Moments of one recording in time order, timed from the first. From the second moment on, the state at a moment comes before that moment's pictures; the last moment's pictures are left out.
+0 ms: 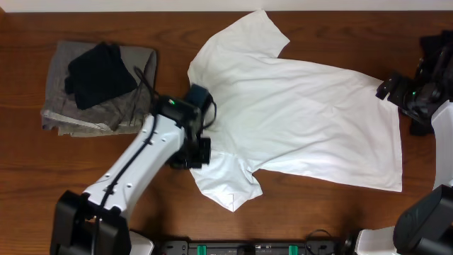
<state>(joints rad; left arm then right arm) -0.47 1.57 1.14 -1.28 0.12 -0.40 -0.37 1.61 1.32 -0.81 -0.13 0.21</state>
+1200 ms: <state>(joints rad) -0.77 1.57 0.87 -0.87 0.05 -0.19 -0.37 1.61 1.32 -0.81 -0.13 0.21</state>
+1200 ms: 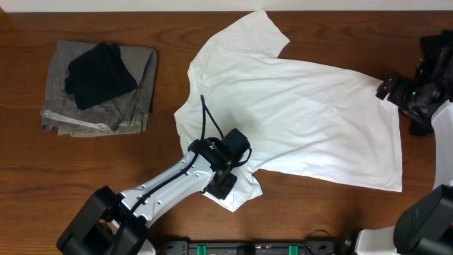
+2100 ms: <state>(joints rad) -0.77 1.53 0.84 -0.95 0.17 -0.40 -0.37 1.61 1.32 -0.81 -0.13 0.21</state>
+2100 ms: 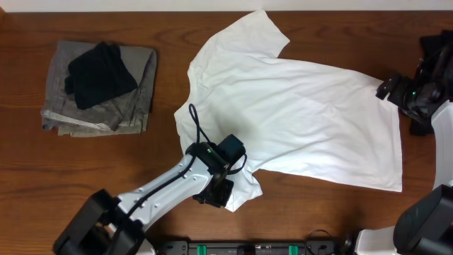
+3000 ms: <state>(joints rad) -0.83 1.55 0.84 -0.86 0.24 -0.50 -0.37 1.61 1.32 -0.81 -0.13 0.21</state>
